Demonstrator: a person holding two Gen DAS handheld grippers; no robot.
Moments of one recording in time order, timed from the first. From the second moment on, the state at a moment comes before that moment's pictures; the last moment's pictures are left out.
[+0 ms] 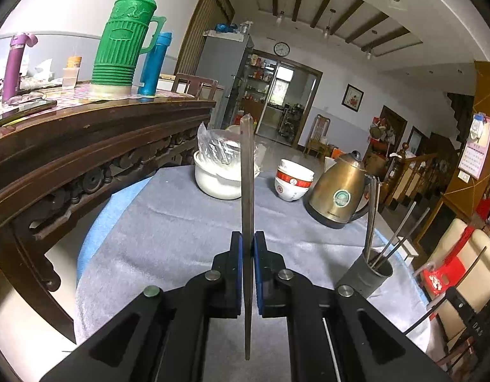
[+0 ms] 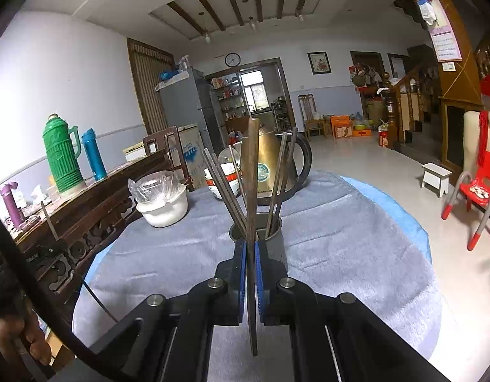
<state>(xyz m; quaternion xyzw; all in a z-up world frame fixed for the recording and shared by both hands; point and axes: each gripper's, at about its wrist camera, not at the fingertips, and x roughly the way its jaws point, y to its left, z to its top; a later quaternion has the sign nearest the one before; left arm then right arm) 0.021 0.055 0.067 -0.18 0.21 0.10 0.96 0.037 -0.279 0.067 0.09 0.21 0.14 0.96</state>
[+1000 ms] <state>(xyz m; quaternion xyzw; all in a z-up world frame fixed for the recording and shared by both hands) 0.052 0.049 0.069 -0.16 0.25 0.12 0.95 0.044 -0.271 0.092 0.09 0.19 0.17 0.96</state>
